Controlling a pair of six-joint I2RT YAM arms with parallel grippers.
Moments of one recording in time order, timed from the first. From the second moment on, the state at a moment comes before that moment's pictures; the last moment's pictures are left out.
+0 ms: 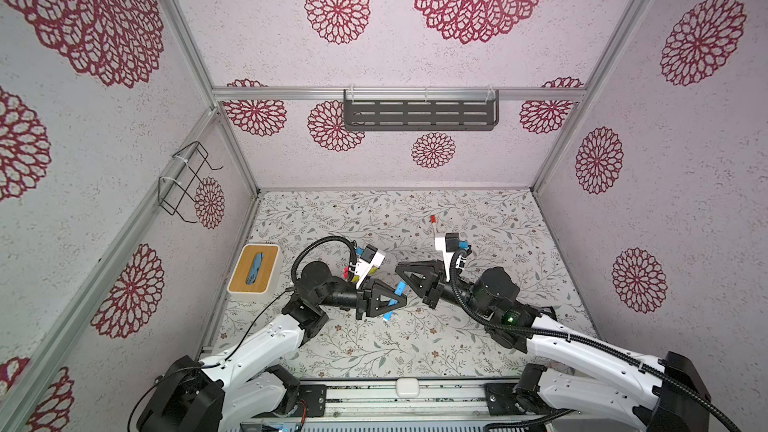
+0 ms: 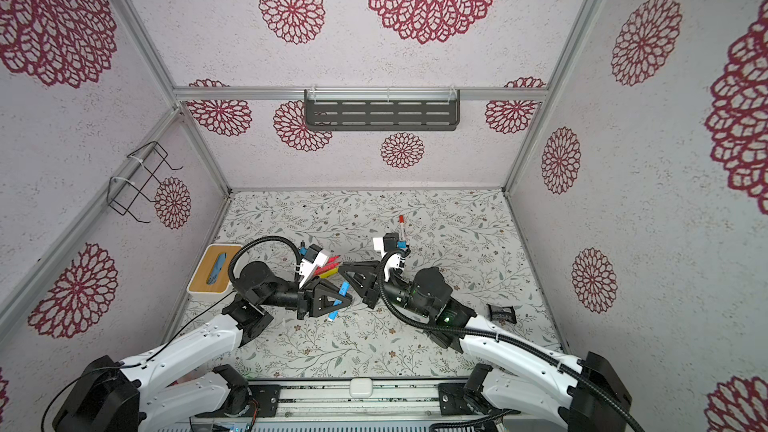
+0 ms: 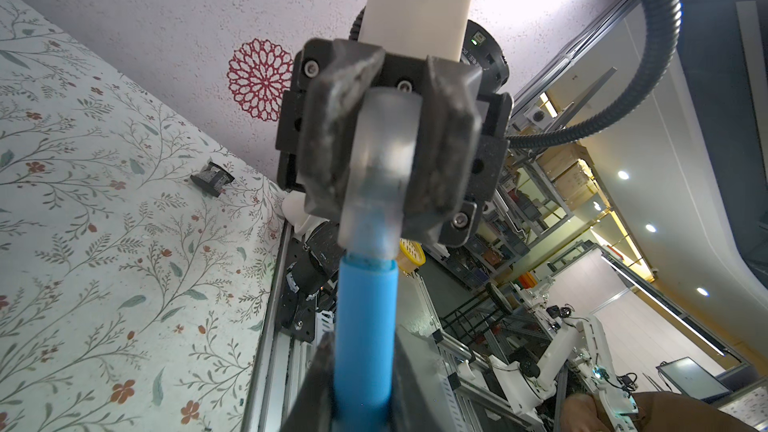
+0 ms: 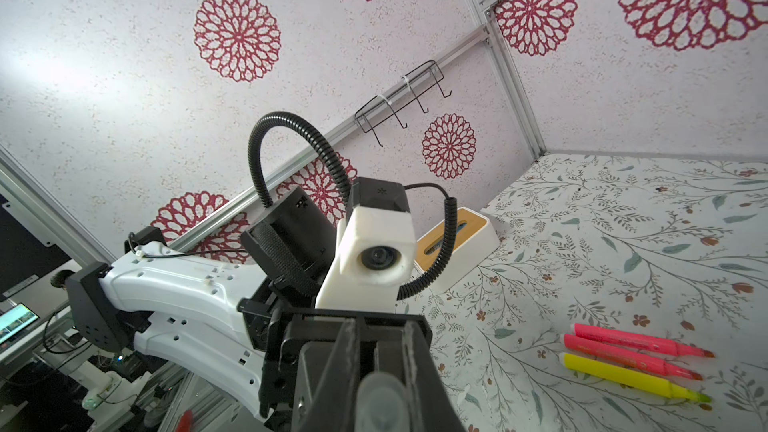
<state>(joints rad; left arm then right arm) -0.58 1.11 0.51 0.72 1.06 -0.84 0.97 1.05 0.66 0.45 -0.26 0.59</state>
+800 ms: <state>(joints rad) -0.54 1.05 0.58 0.65 0.82 -0.80 0.96 1.04 0.98 -0.13 -0.39 0.35</state>
